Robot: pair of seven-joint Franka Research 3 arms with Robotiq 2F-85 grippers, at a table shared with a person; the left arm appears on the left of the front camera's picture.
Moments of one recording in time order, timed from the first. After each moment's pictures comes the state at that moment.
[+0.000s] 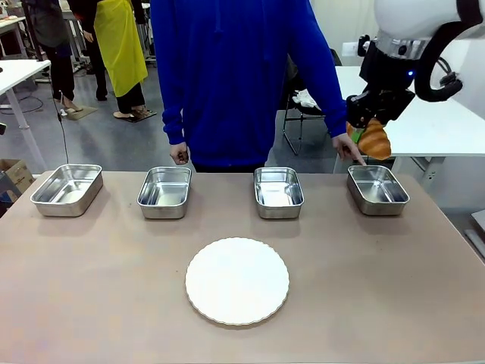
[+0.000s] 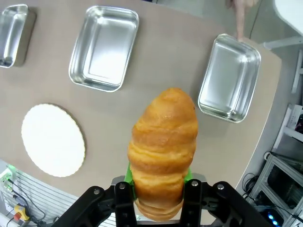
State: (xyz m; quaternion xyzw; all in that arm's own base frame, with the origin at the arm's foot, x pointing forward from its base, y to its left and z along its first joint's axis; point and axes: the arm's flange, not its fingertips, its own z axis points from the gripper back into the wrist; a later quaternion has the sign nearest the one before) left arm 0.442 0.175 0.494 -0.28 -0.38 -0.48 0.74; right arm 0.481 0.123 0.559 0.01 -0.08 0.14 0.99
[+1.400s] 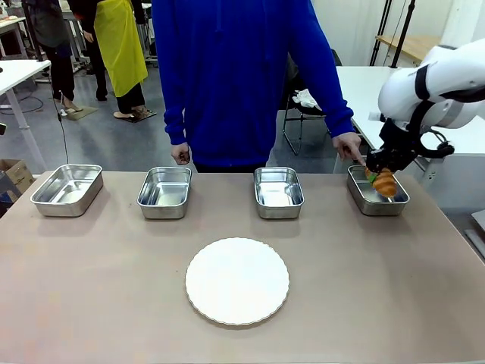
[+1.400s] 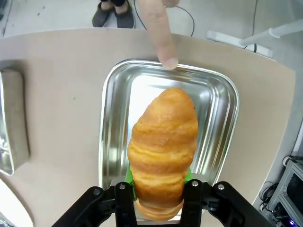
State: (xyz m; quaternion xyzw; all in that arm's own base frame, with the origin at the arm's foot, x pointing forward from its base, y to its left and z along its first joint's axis) left arm 0.442 0.175 0.493 -0.28 -0.38 -0.48 0.74; right arm 0.619 -0.026 0.360 0.05 -0.06 0.07 0.99
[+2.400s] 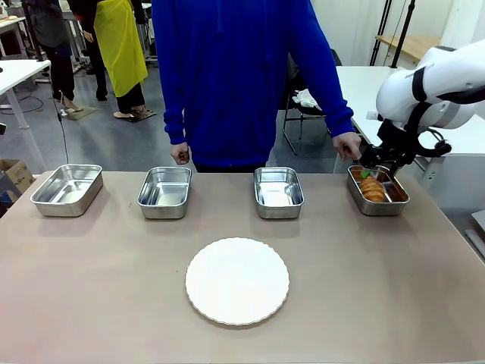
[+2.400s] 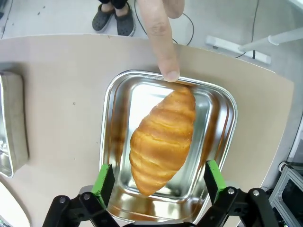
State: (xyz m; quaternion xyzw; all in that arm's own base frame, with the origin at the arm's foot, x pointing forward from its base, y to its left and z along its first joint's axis) left arm 0.442 0.175 0.493 -0.28 -0.38 -0.48 0.74; right arm 0.626 -0.023 0.365 0.05 -0.07 0.08 0.99
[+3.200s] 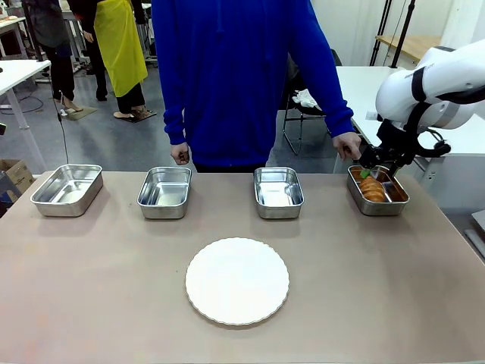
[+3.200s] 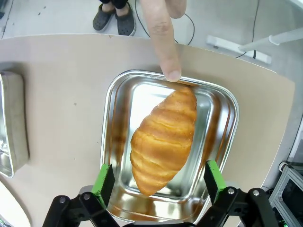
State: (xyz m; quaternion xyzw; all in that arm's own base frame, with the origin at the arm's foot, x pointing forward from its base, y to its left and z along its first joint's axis) left arm 0.442 0.175 0.493 -0.28 -0.38 -0.48 0.74; right arm 0.626 -0.023 0.363 0.05 -0.07 0.08 0.99
